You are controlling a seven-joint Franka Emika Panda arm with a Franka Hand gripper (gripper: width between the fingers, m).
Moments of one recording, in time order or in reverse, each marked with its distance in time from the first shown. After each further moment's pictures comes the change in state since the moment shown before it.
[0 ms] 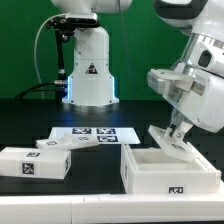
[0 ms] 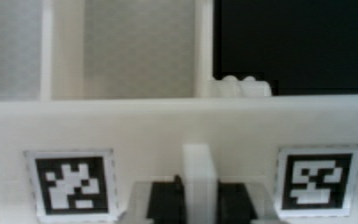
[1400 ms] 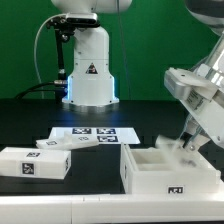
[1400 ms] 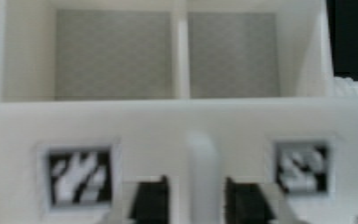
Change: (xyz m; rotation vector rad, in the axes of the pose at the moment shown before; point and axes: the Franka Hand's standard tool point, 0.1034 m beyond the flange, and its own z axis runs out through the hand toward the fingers) arm 0.000 0.058 -0.003 0.095 -0.099 0.017
